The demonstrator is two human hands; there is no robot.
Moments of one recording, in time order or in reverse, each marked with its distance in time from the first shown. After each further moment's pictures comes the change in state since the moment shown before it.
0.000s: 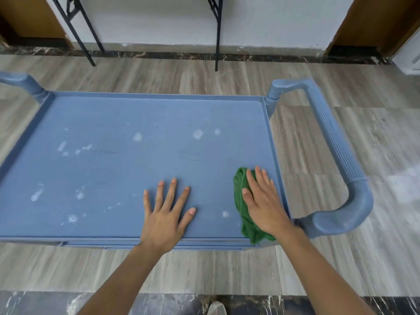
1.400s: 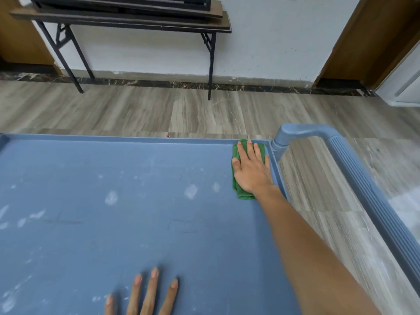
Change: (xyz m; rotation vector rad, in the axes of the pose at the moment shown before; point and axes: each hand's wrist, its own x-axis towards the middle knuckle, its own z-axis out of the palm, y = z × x) left_hand 0.033 -0.029 0.038 0.622 0.516 0.010; right_hand 0.295 0.006 -0.039 -0.209 0.194 0.112
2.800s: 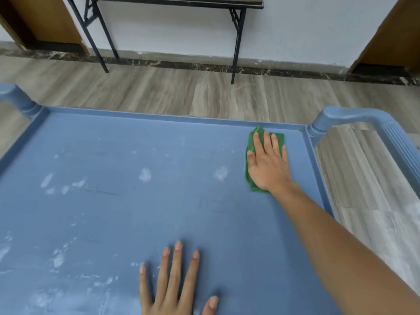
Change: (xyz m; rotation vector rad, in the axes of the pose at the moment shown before) left_hand -0.005 0.014 -0.019 -0.373 -0.072 -0.264; right_hand -0.027 -0.046 0.010 -0.036 -0.020 -0.043
